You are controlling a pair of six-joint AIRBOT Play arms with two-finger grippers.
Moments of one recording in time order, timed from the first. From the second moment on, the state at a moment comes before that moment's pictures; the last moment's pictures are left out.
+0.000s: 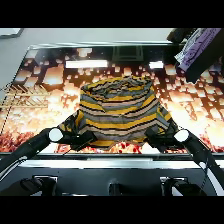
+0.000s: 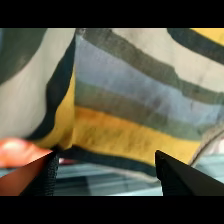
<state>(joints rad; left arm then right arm) -0.51 -1.15 0.59 0.91 -0.74 -2.05 0.07 -0.98 0.44 -0.93 0.86 1.91</state>
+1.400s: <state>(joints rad) -0.40 -0.68 0.61 0.96 -1.18 -2.08 0.07 -0.27 0.48 -0.94 1.32 2.59</state>
